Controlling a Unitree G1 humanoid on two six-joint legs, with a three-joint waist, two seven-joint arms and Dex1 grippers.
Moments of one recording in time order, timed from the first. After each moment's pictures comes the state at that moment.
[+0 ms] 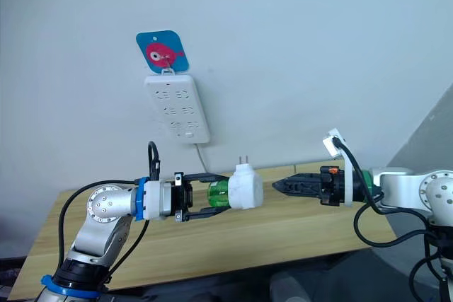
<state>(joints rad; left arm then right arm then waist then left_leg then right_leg) -0.16 0.57 -0.10 -0.15 -0.35 -0.35 -1.23 -0.41 -0.89 -0.01 -0.23 1.72 1.26 0.30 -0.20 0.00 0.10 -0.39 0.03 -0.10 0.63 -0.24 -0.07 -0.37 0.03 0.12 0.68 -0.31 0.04</state>
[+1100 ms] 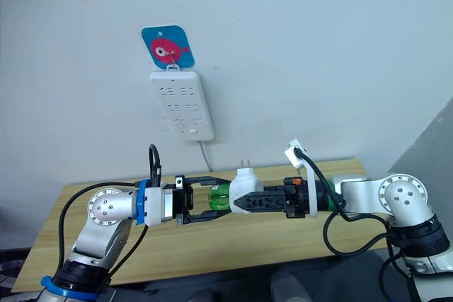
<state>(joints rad) -0.16 0.56 -0.12 -0.14 -0.33 -0.38 -1.21 -0.45 -0.72 0.14 -0.27 1.82 1.20 0.17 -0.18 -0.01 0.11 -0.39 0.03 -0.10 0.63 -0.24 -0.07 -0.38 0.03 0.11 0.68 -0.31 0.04</state>
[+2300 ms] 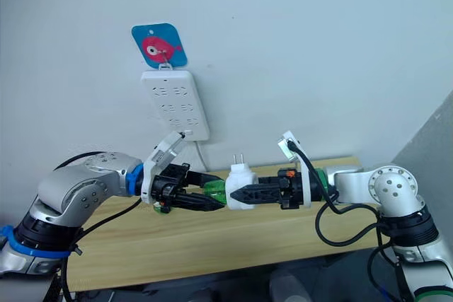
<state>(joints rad) -0.47 0.79 -0.16 -0.22 -0.81 0.81 -1.24 -0.52 -0.67 0.13 -0.26 1.63 1.22 0.31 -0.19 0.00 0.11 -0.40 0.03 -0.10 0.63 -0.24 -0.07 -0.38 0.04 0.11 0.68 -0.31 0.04</state>
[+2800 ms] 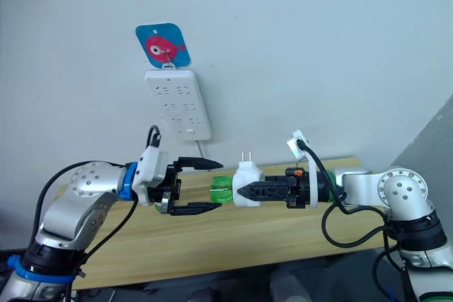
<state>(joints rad) -0.24 0.68 -0.06 -0.23 -0.44 0.00 -1.23 -0.46 -0.70 0.08 -0.25 1.74 1.22 0.25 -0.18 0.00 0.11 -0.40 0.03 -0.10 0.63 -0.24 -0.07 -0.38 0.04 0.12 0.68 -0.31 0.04</state>
